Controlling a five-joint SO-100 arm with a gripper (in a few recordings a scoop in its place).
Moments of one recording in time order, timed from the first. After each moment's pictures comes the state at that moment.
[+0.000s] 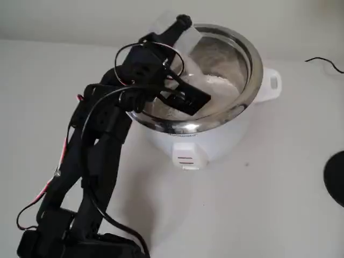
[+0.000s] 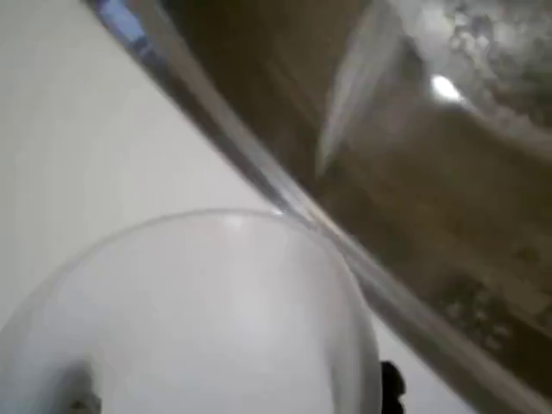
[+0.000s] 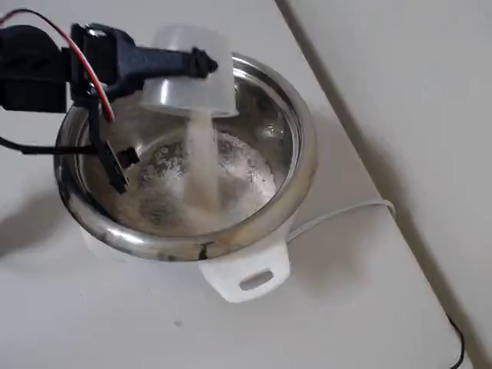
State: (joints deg) arm -3.9 105.2 92.3 27.9 45.7
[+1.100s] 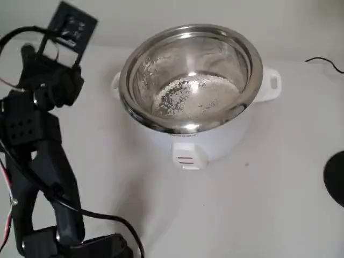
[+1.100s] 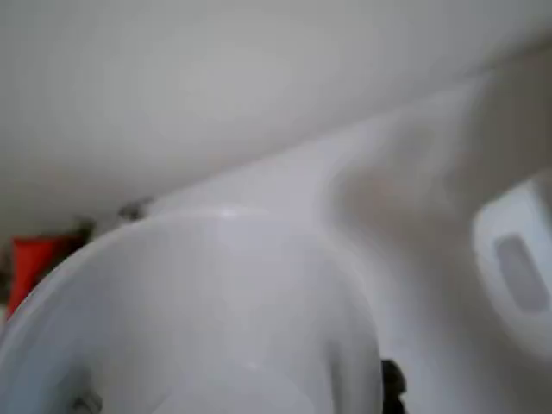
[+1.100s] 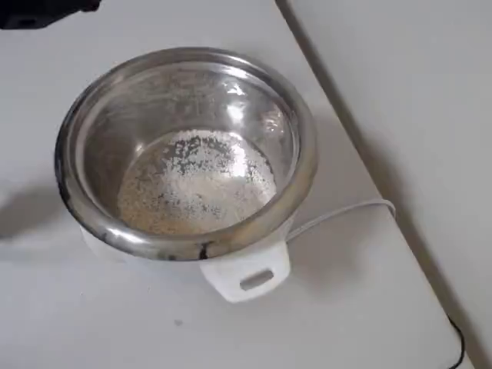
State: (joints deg) arm -36.9 115.2 93.6 45.1 -47.3
